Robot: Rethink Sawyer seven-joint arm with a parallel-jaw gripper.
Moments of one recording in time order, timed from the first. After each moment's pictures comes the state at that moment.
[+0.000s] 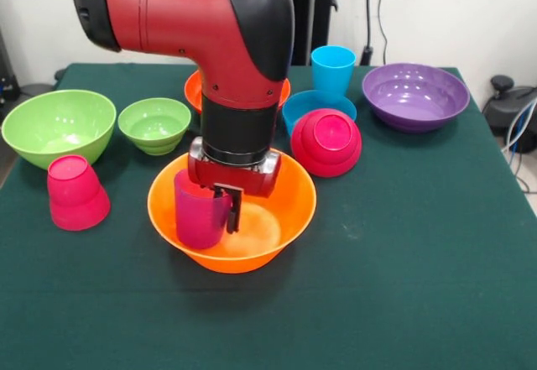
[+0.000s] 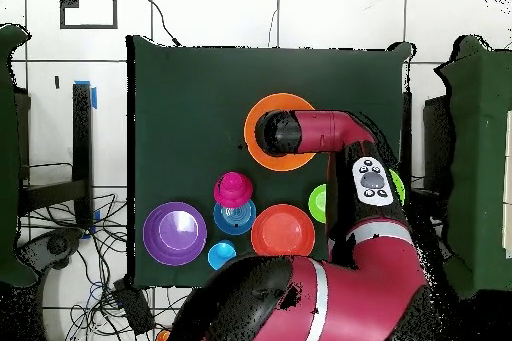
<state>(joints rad) -0.38 -0.38 0.15 1.32 -0.40 0.51 1.99</state>
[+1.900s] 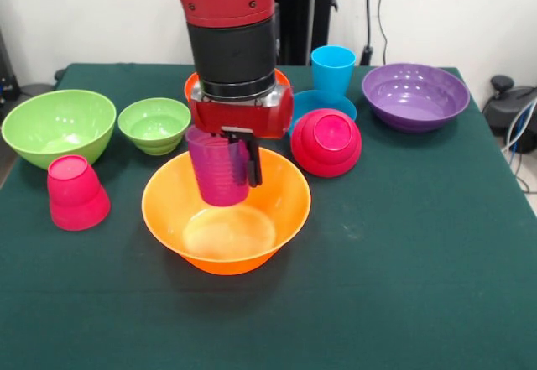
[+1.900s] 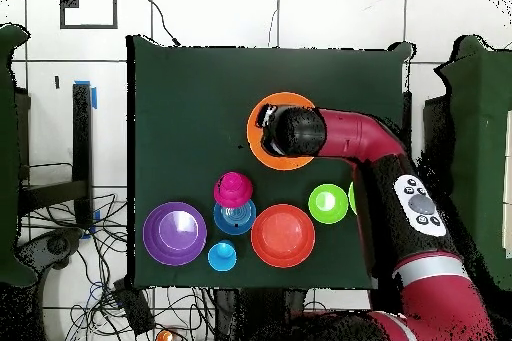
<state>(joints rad) -0.55 -0.56 0.37 1.51 -0.31 0.55 1.99</state>
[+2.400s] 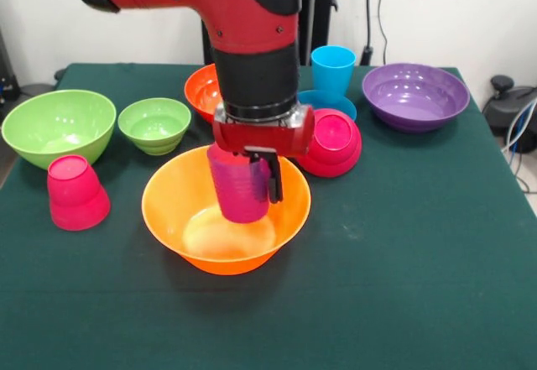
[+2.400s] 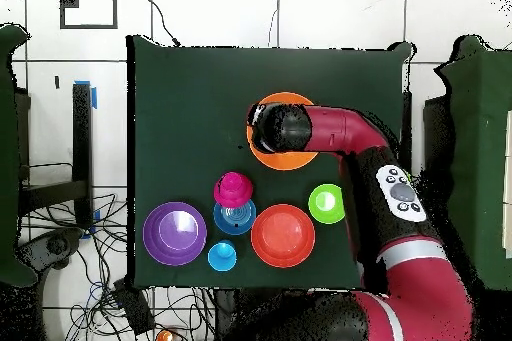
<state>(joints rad) -0.52 -0.51 0.37 1.47 -0.33 0.55 1.99</state>
